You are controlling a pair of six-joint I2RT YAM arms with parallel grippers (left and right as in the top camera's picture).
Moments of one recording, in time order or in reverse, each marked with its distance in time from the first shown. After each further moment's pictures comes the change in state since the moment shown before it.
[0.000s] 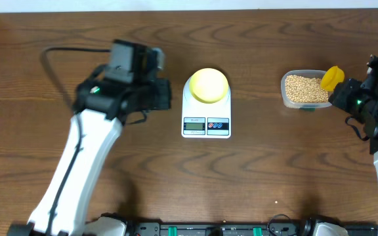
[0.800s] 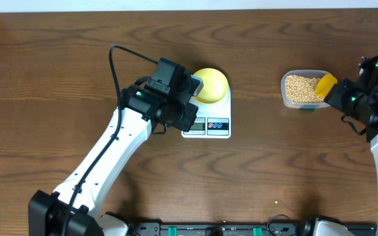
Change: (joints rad) left arm -0.150 0.055 -0.175 0.138 0.004 0.259; right arm 0.000 0.098 0.000 -0.019 0.000 -0.008
